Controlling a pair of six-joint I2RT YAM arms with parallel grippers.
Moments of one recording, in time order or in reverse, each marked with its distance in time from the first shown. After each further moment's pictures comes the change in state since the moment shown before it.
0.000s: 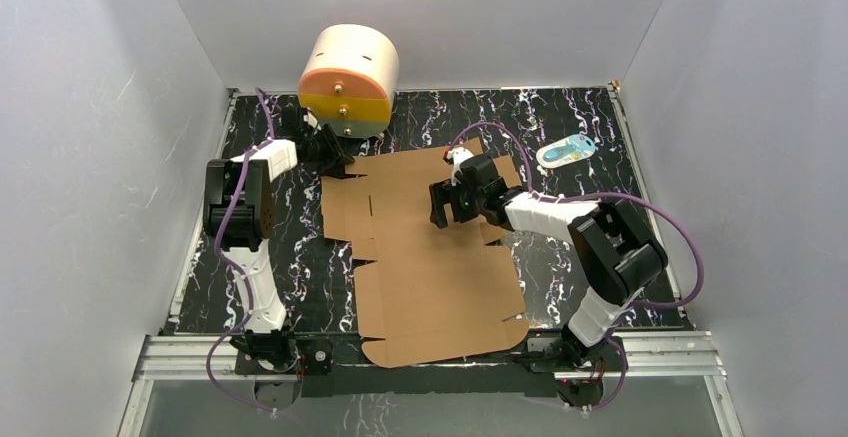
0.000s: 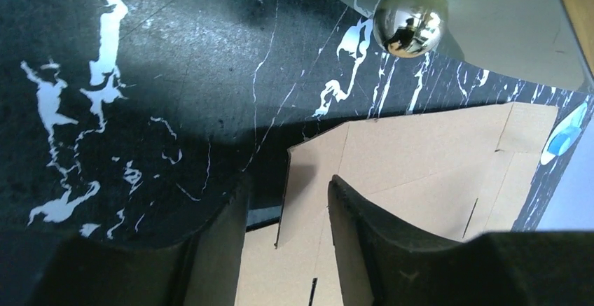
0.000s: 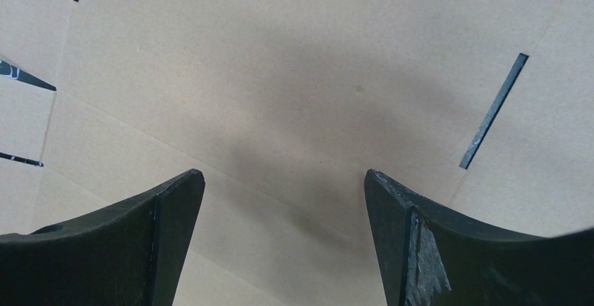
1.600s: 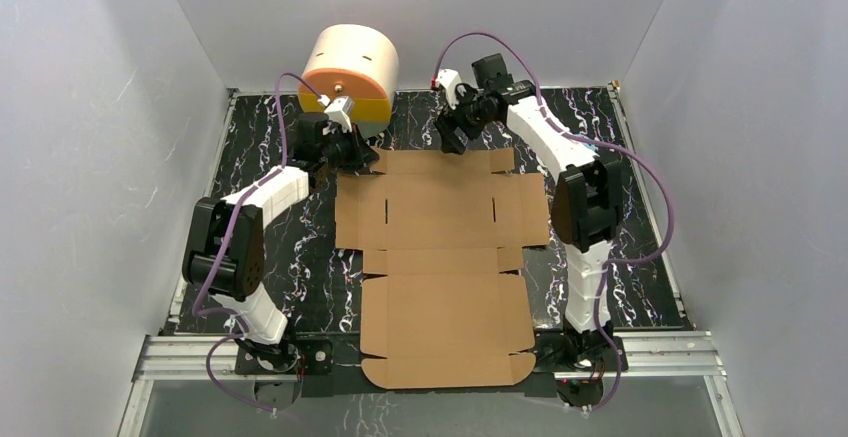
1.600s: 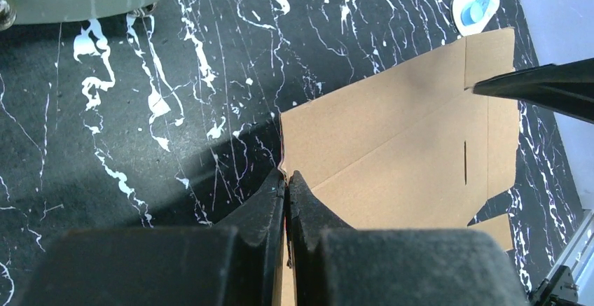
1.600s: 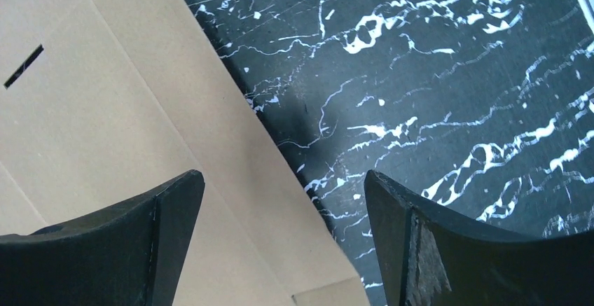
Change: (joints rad) left arm -0.197 -0.357 -0.310 0.329 0.072 0.217; right arm -0.220 0.386 0.999 -0.726 -0.324 -0.715
